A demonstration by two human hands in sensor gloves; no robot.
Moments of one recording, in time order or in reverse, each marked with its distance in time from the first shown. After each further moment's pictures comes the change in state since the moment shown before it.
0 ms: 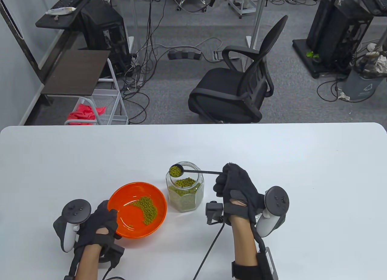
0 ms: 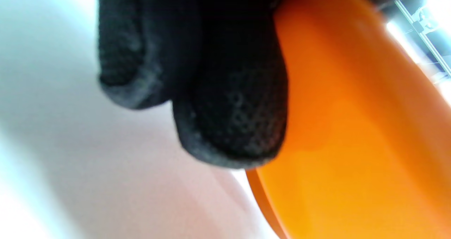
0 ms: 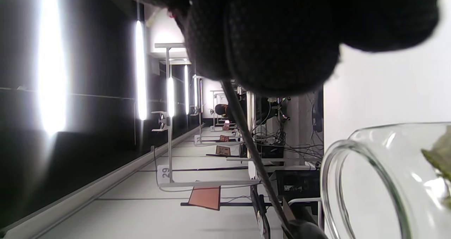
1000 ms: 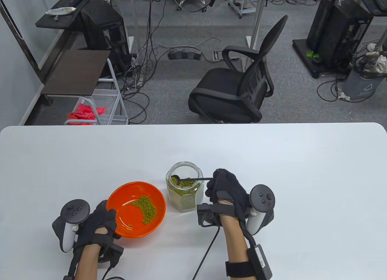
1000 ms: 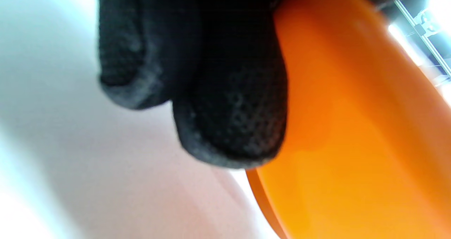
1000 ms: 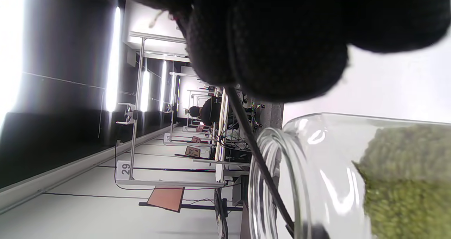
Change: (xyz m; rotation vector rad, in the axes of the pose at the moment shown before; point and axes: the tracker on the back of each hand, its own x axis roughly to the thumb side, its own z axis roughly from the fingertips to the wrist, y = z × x) left_hand -0.001 0.002 0.000 0.004 0.004 0.006; right_hand -0.034 0.014 -0.007 -0.041 0.090 0.134
